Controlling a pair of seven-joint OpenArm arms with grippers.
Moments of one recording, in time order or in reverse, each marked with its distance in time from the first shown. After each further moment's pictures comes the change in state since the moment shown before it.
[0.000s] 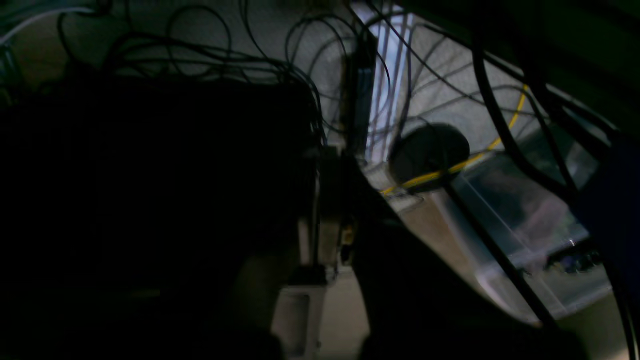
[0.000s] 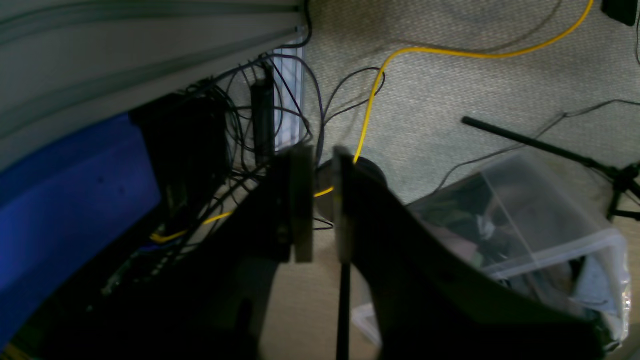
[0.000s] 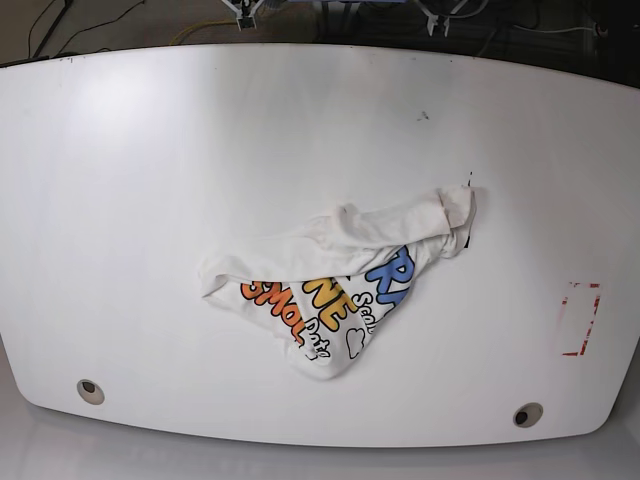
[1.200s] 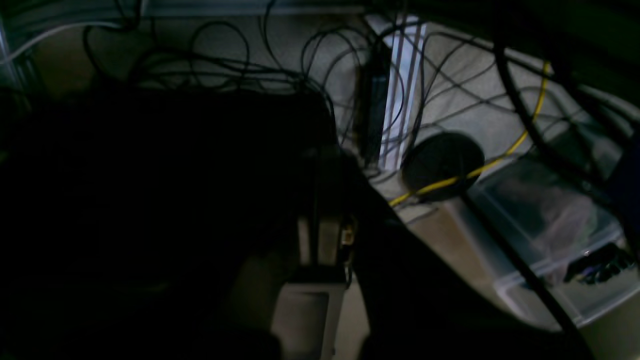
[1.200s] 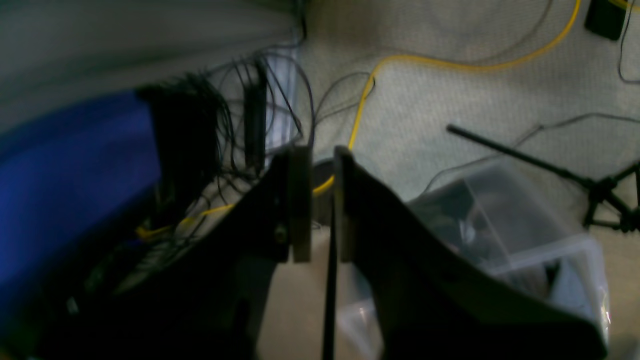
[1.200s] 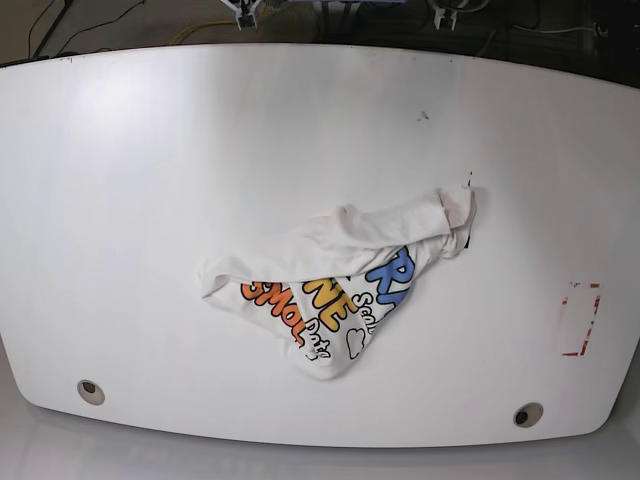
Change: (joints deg) left arm 4.5 -0.7 0.2 7.1 0.0 -0.2 0.1; right arm -0.7 0.0 -0.4 5.3 -1.2 0.2 -0.1
